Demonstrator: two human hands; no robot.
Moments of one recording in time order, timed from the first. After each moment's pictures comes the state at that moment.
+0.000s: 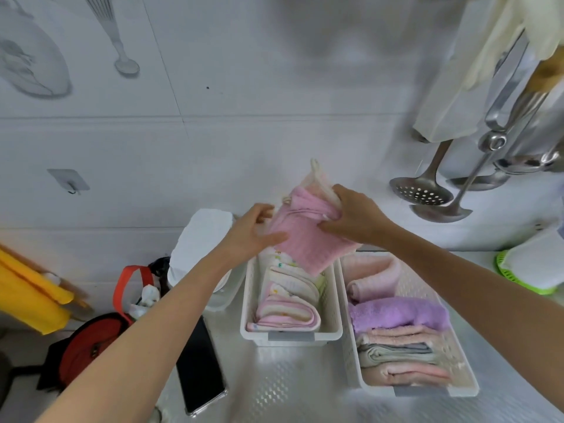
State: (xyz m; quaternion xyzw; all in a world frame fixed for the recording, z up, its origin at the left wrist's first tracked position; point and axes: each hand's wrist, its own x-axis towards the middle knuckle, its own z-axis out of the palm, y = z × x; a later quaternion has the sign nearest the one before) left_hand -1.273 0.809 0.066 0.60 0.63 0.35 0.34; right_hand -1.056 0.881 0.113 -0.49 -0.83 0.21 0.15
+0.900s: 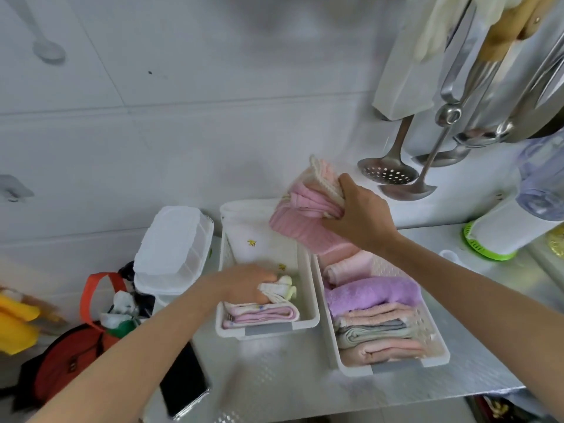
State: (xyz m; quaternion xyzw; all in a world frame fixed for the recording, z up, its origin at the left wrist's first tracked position) left_hand -1.232 0.795 0.016 0.80 0.50 -0.12 0.30; right_hand -1.005 0.861 0.097 -0.55 -0.81 0.09 0.21
